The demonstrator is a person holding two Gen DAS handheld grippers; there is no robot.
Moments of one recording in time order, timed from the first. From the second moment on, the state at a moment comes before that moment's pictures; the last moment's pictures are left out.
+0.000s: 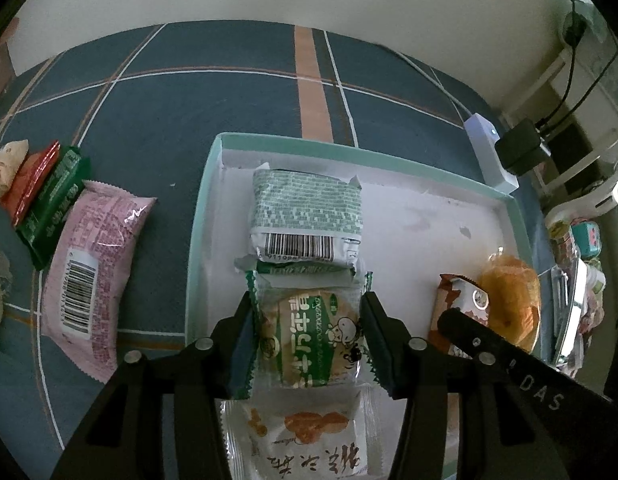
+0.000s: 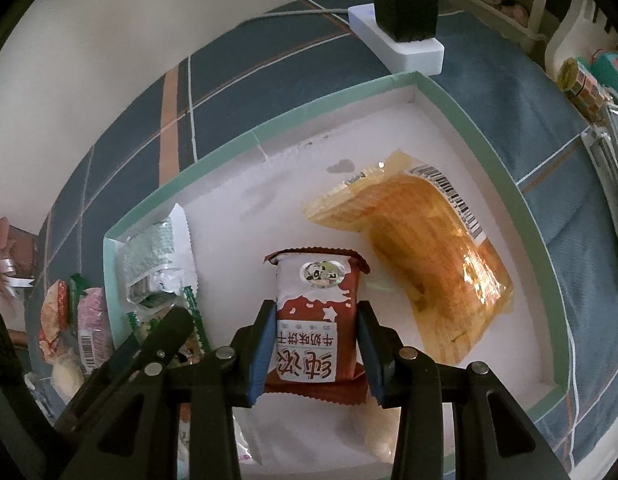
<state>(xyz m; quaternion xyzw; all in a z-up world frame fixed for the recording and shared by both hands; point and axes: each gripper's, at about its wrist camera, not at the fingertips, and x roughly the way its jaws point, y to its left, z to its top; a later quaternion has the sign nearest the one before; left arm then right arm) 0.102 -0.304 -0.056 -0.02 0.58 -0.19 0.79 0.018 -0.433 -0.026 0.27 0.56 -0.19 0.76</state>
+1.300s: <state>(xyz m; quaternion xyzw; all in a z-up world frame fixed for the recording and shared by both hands) 0.107 -0.293 -0.013 0.02 0.59 -0.15 0.79 0.013 -0.430 -0.002 0.24 0.58 -0.22 0.75</state>
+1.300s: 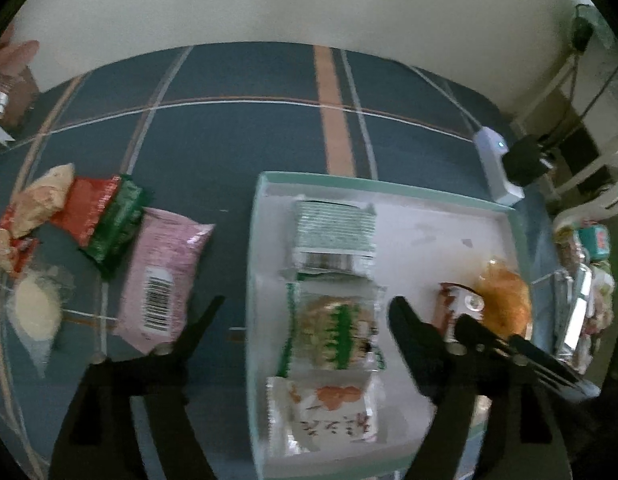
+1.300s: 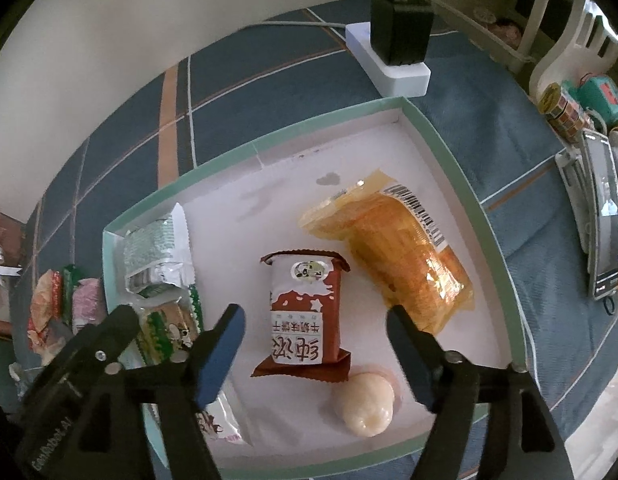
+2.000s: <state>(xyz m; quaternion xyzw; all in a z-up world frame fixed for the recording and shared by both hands) 0.114 -0.269 -0.020 0.05 0.59 -0.09 0.80 0.015 -0.432 -0.010 0.22 0.58 -0.24 0.75</state>
